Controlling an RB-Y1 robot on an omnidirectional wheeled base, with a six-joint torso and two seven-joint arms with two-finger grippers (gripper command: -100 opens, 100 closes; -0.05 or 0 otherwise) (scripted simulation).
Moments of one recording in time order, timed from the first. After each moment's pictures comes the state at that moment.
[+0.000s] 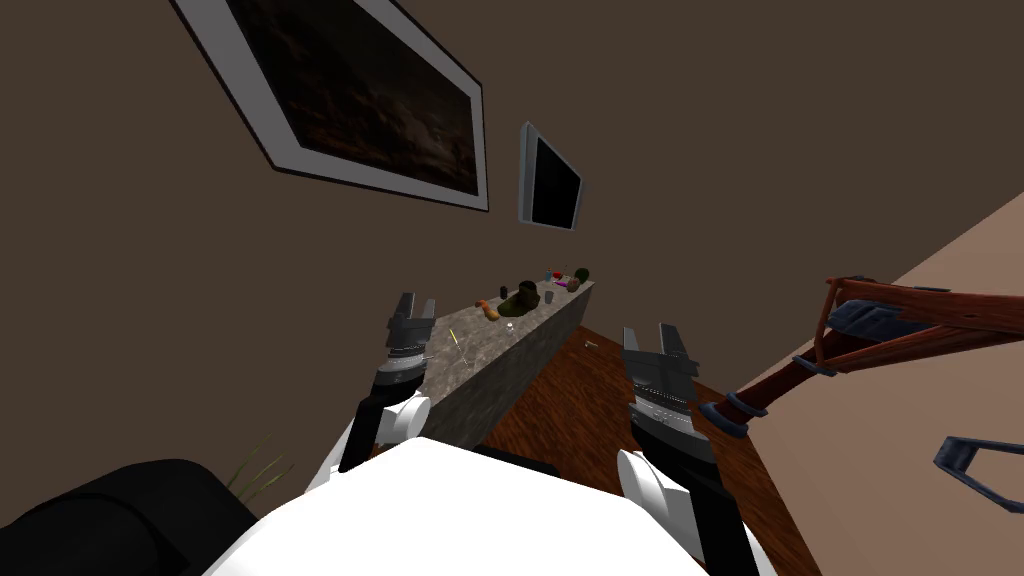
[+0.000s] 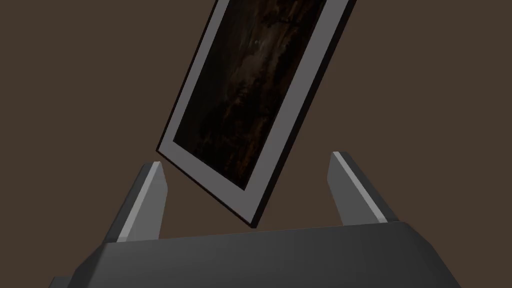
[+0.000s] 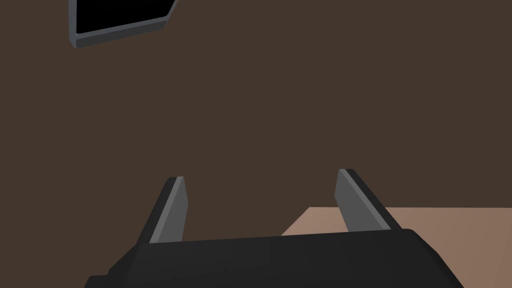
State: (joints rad) left arm 0.47 0.04 0.06 -2.36 0.08 -0.55 -0.09; right arm 0.52 0.03 -0.02 -2.35 0.00 -0.45 -0.16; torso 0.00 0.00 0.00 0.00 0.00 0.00
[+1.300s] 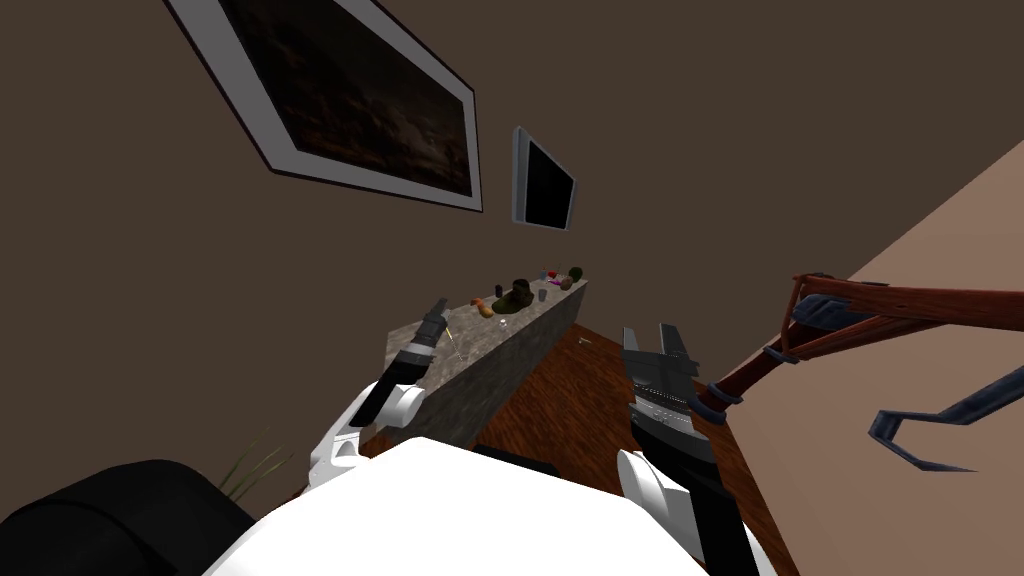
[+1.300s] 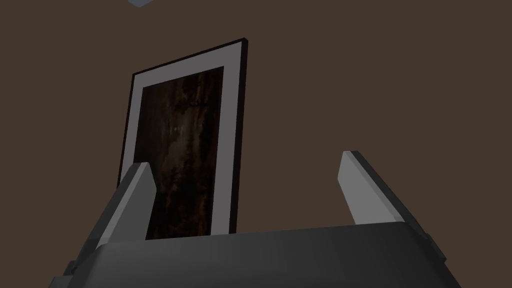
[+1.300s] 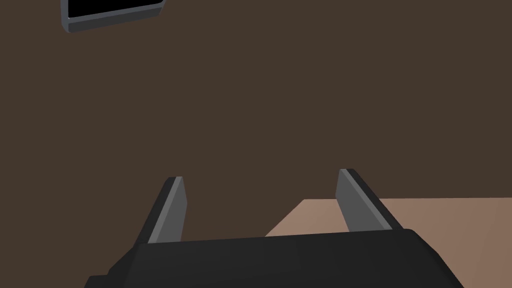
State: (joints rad) left arm 0.39 0.26 0.10 -2.25 0.10 -0.21 -0.17; right arm 0.52 0.03 -0.02 -2.35 0.00 -0.45 -0.16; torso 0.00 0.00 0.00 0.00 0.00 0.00
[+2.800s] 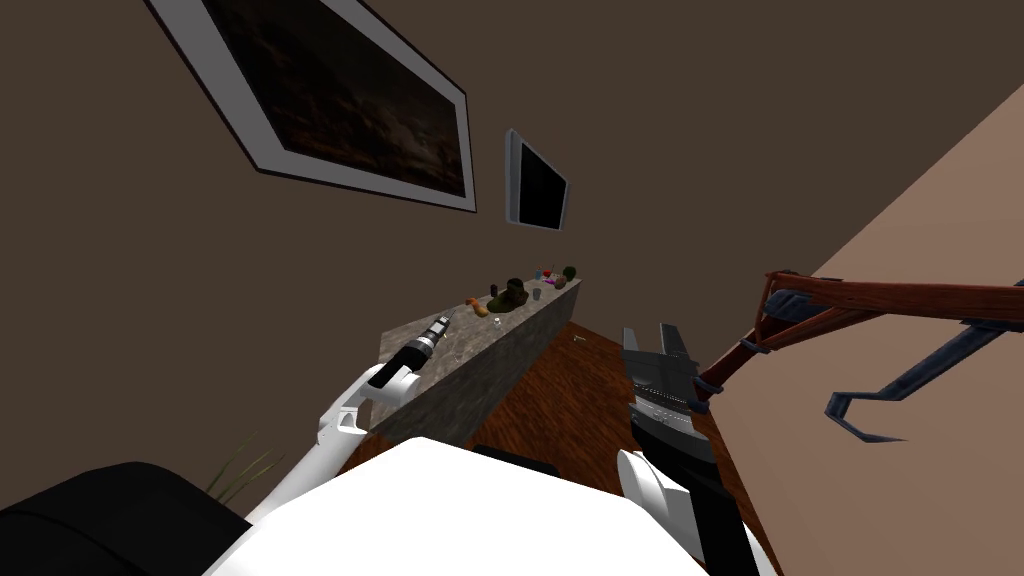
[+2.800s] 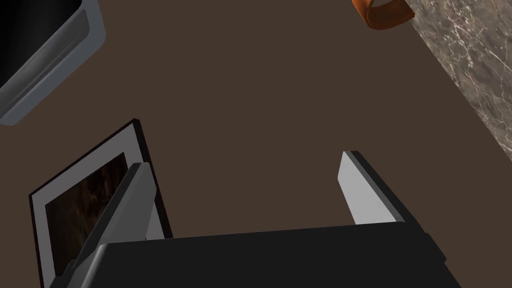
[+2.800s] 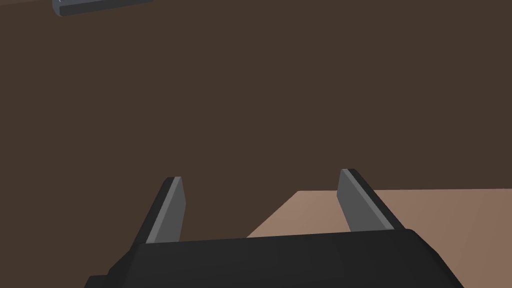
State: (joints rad) left arm 0.29 0.45 0.13 -2.10 0.15 0.19 -0.25; right arm 0.52 0.03 -0.02 -2.35 0.00 -0.45 -0.16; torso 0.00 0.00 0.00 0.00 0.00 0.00
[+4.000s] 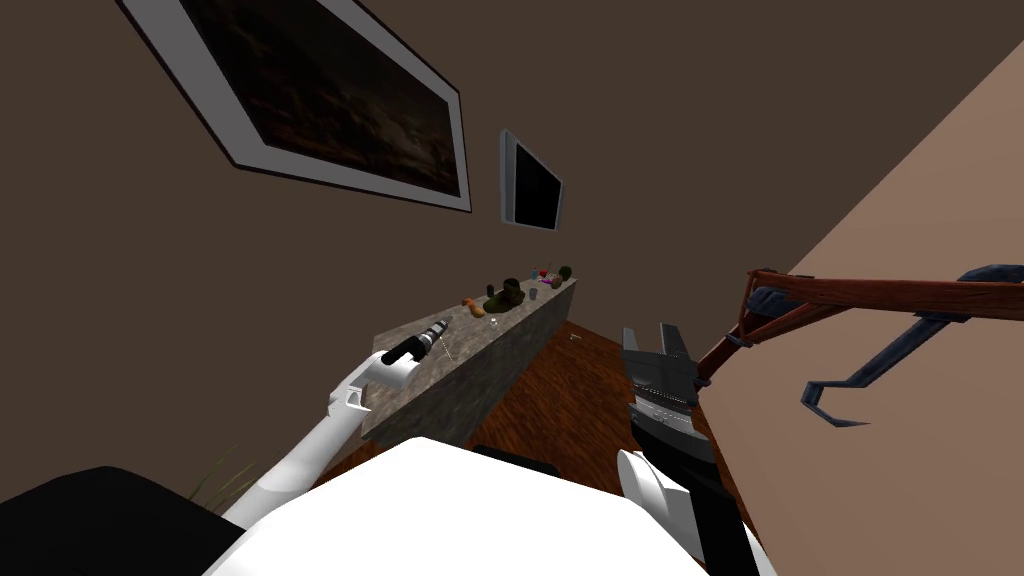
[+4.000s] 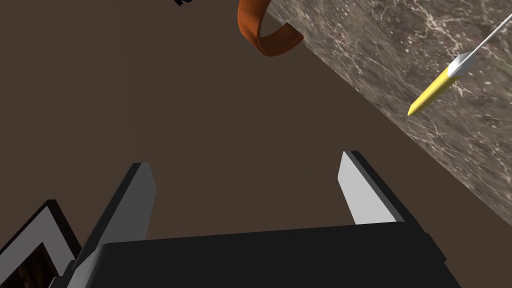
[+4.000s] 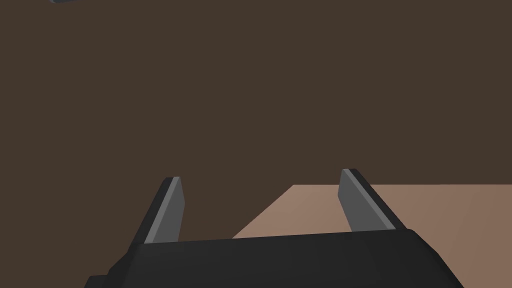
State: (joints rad) left arm 0.19 0.56 0.14 -1.99 0.20 0.52 -0.30; right arm 0.52 0.03 -0.02 -2.35 0.00 -0.45 -0.16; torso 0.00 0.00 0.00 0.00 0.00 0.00
